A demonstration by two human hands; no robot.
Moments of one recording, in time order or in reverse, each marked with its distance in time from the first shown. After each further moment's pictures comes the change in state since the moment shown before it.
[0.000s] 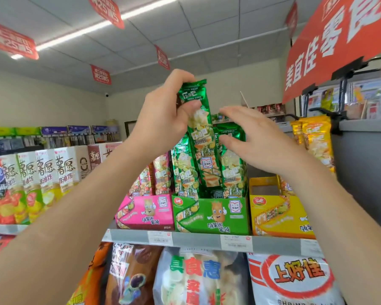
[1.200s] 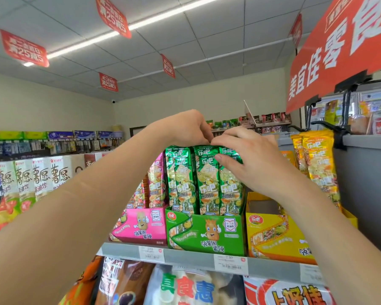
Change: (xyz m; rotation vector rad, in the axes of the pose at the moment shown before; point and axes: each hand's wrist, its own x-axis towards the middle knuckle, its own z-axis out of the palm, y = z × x) left_hand 0.058 -0.015 0.046 0.219 -0.727 -0.330; right_hand 0.002 0.020 0.018 -0.096 0.064 -0.113
